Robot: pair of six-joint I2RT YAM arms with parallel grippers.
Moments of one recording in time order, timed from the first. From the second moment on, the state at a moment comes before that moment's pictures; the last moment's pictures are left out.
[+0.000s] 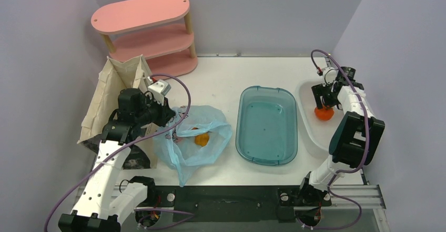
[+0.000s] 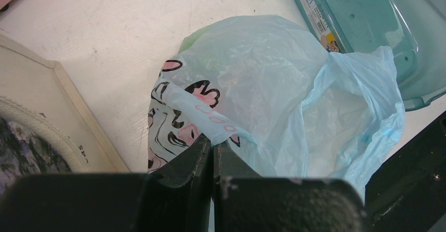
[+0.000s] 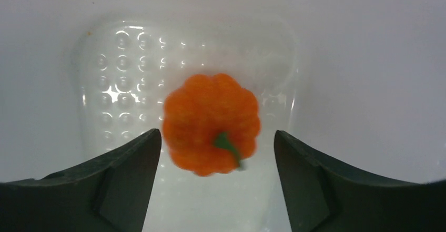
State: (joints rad) left arm -0.15 0.91 0.93 -0.61 0.45 0.09; right arm -0.34 1.69 1.28 -0.61 -0.09 -0.57
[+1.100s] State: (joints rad) left arm -0.14 0.92 0.97 -0.68 0.47 0.00; right arm 0.88 1.00 1.00 -0.52 -0.46 -0.62
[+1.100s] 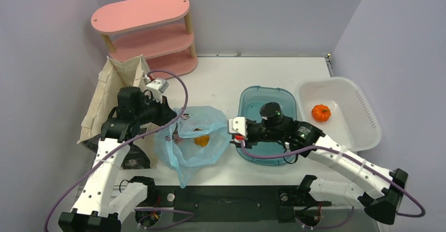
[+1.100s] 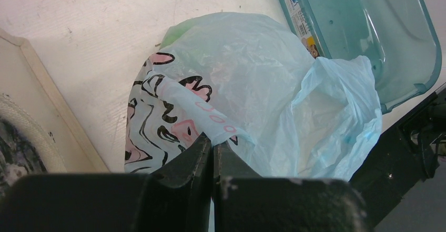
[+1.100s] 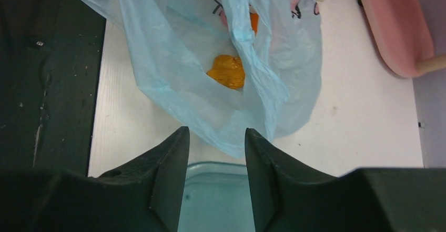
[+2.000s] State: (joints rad) left arm -0.11 0.97 0.97 -0.62 0.51 -0.10; right arm 1.04 1.71 0.98 0.22 -0.21 -0.53
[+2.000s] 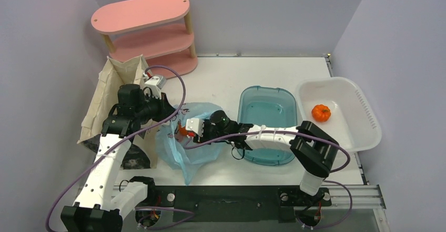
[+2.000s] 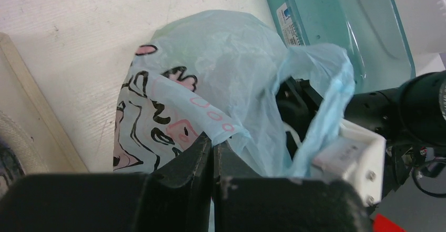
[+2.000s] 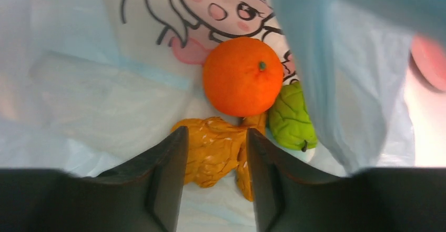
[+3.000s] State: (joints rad) left arm -0.10 1.02 0.97 -0.59 0.56 -0.06; right arm 1.04 2.09 1.29 0.33 -0.19 -0.51
